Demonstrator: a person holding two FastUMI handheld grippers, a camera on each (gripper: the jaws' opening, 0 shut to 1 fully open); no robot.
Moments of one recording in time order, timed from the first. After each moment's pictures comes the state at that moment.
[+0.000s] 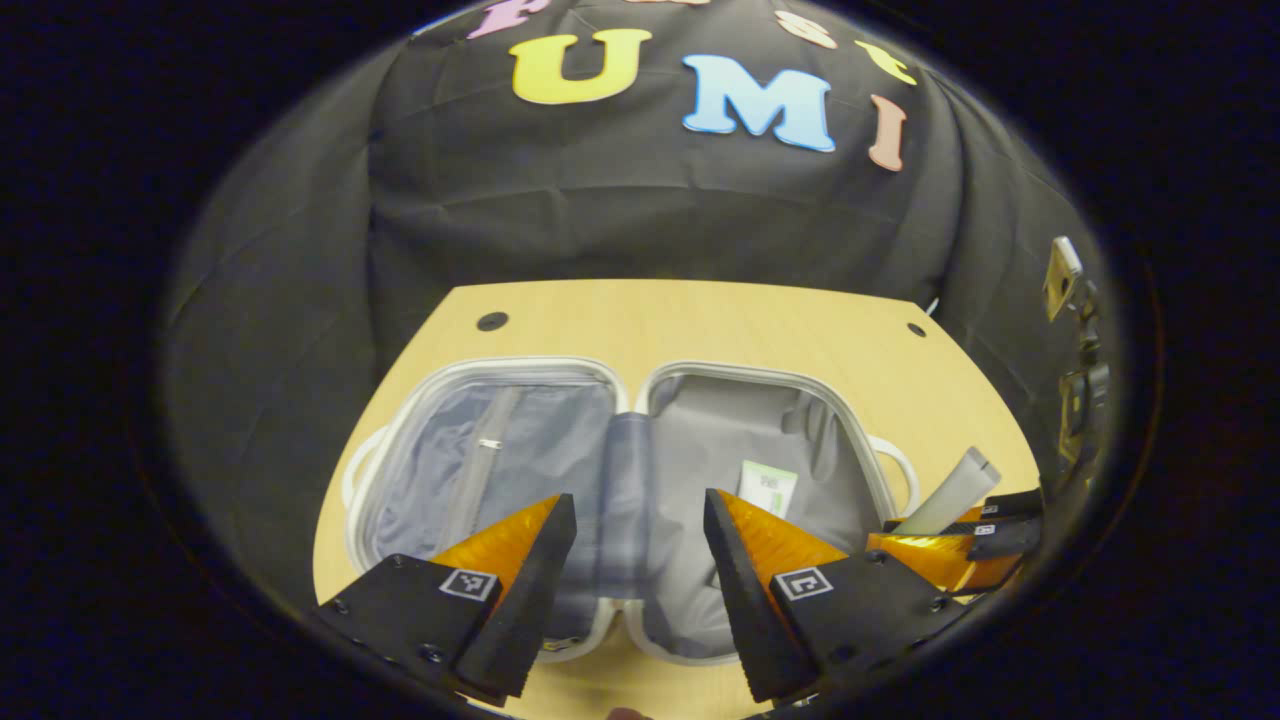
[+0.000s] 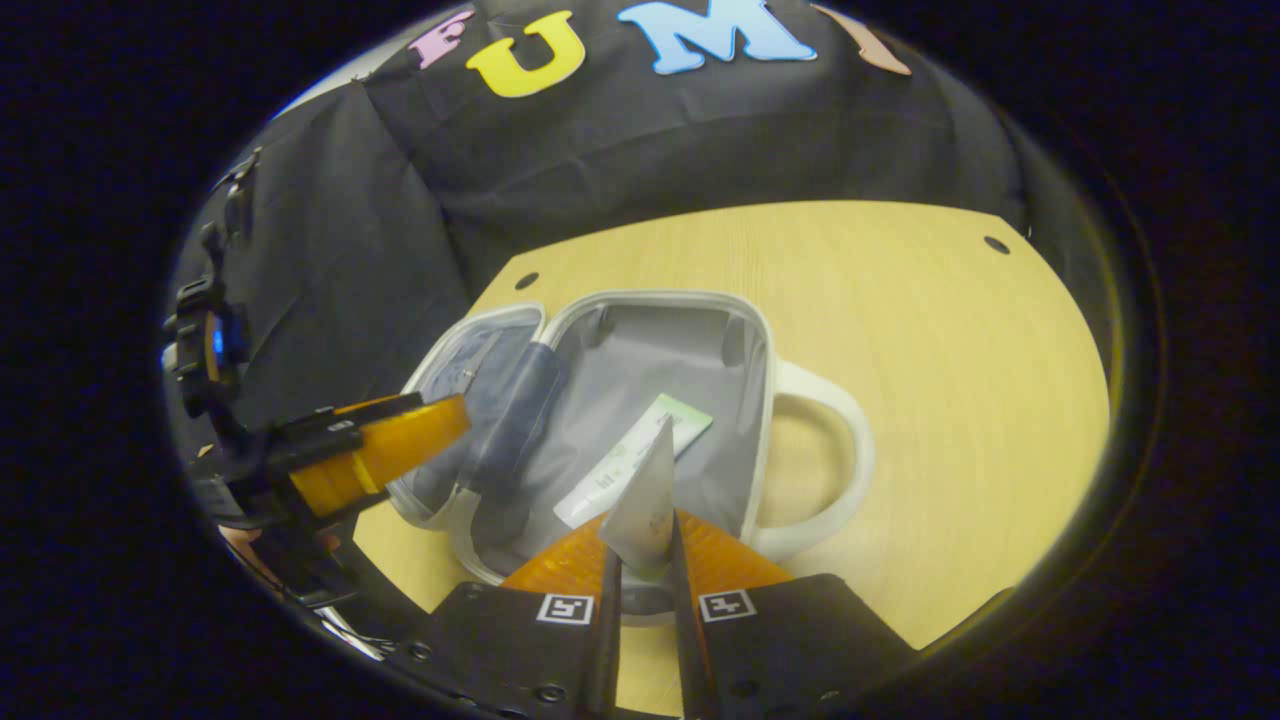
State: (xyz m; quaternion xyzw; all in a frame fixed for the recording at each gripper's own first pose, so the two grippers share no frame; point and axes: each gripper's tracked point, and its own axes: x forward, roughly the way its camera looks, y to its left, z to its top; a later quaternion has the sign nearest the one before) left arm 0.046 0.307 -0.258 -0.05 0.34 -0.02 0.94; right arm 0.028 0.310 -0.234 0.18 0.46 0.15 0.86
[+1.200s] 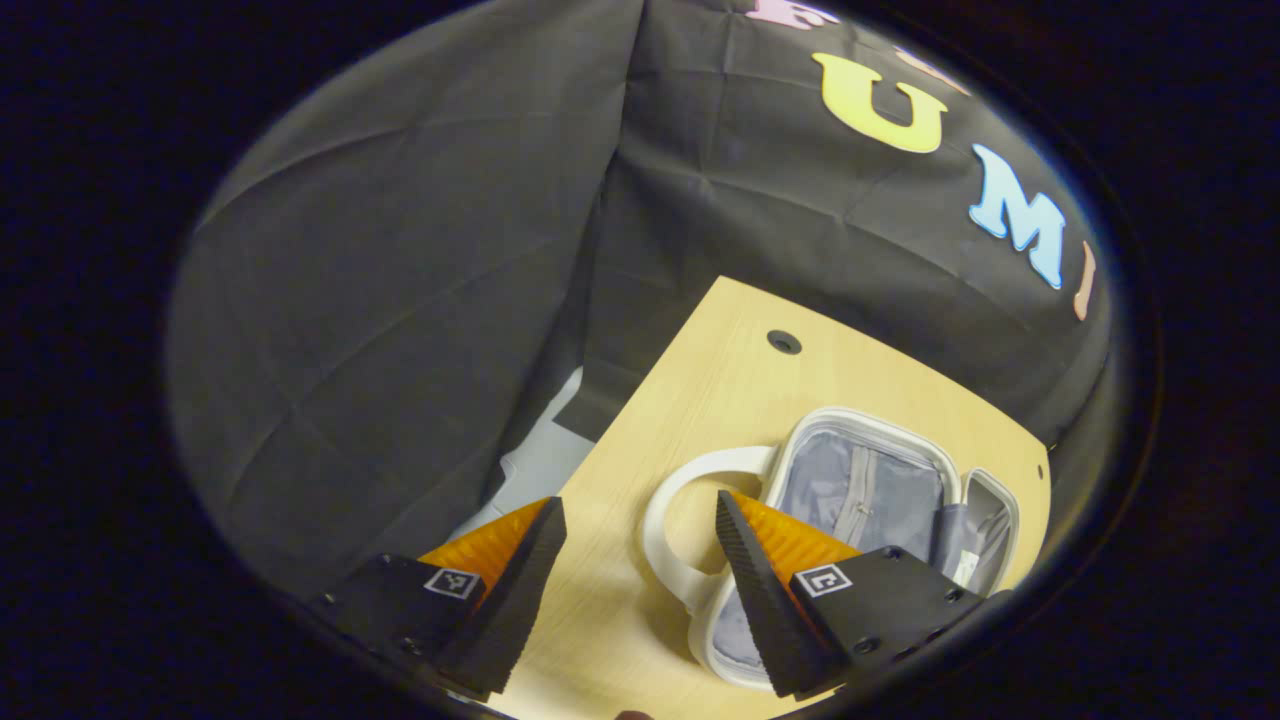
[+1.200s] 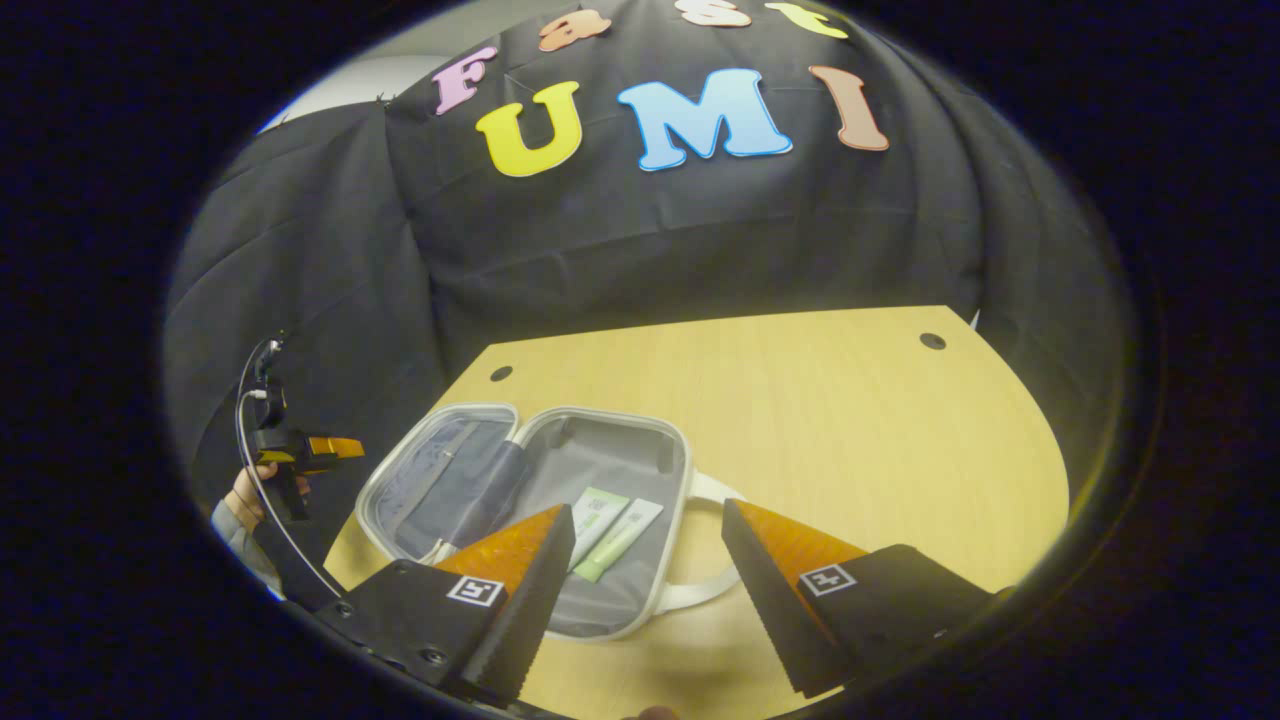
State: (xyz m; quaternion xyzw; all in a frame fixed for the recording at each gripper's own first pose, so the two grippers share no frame) left arm 0.069 0.629 -0.318 -0.19 0.35 0.17 0.90; right arm 0.039 0.222 -0.152 0.15 0.32 0.07 0.93
